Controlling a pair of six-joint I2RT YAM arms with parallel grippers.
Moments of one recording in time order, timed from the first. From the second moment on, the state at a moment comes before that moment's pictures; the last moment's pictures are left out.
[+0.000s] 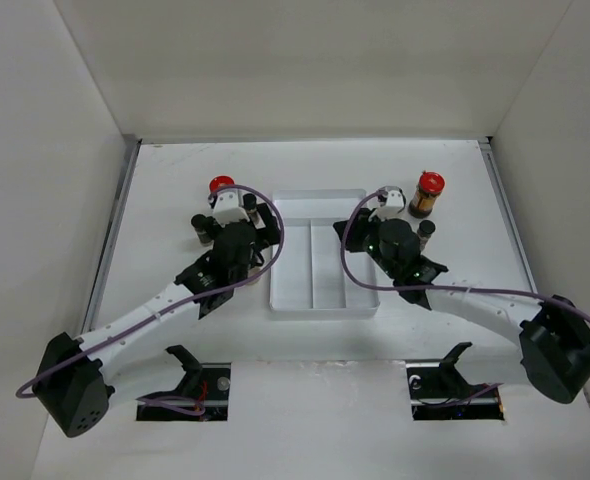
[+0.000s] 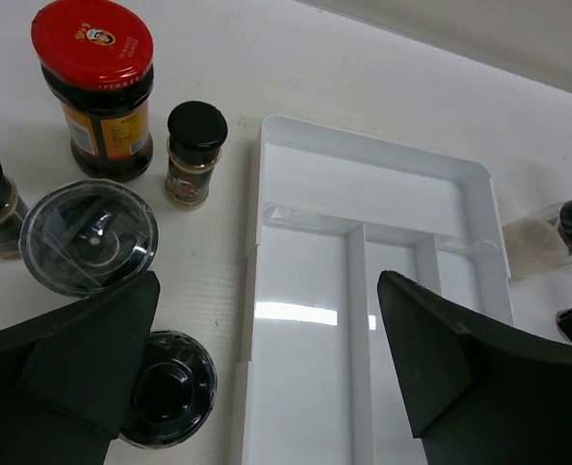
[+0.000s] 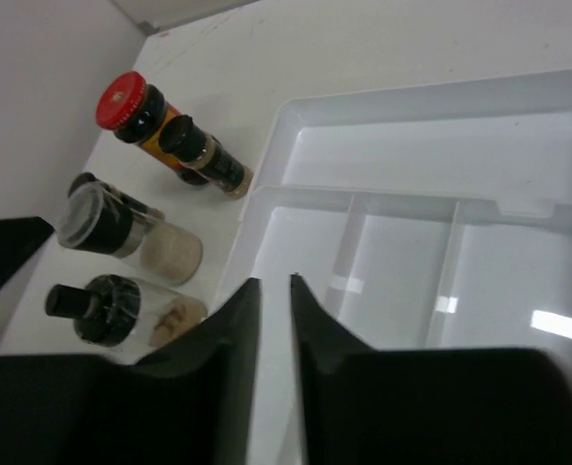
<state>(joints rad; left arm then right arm) -0.74 1.05 0.68 0.04 -0.64 -0.56 0.71 1.26 0.64 0.44 0.21 0.58</state>
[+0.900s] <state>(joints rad) -0.82 0.94 0.45 0.37 -0.48 -0.58 0.30 1.26 0.96 -0.24 0.45 0.51</state>
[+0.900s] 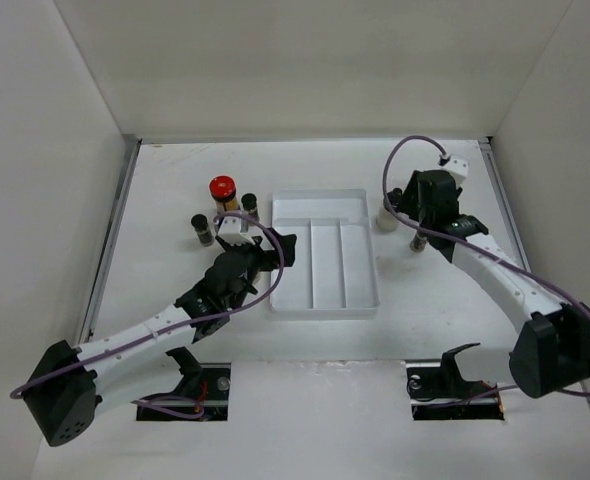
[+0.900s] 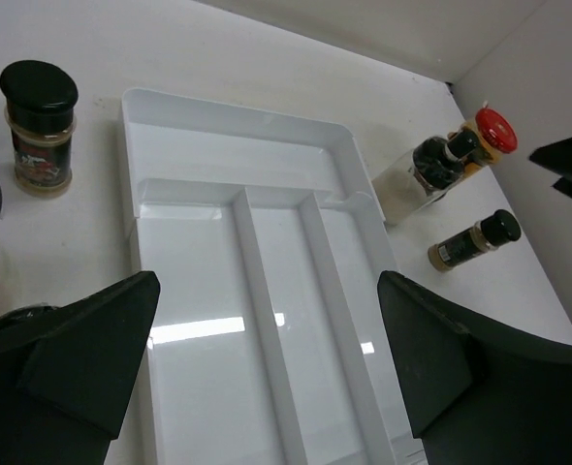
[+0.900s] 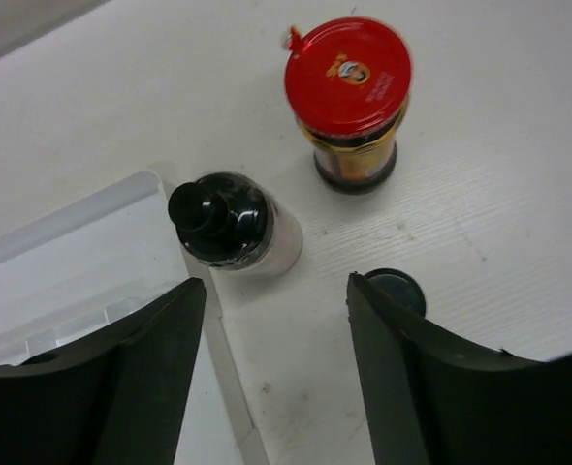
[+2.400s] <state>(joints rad) -0.75 0.66 0.23 0.69 -0.41 -0.55 0.36 1.63 1.14 -0.13 0.45 0.32</state>
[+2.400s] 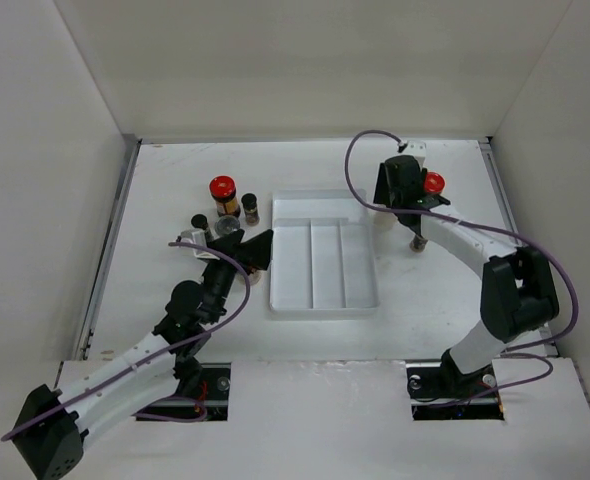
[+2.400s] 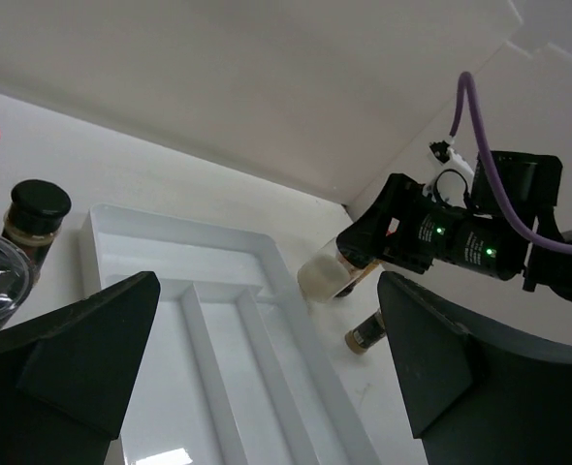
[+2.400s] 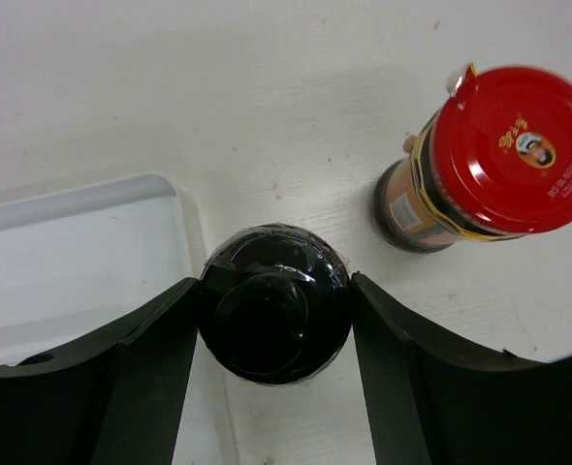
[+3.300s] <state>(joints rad) -0.70 0.64 0.19 0.68 -0.46 -0.60 0.70 2.08 1.67 -0.11 0.36 0.32</state>
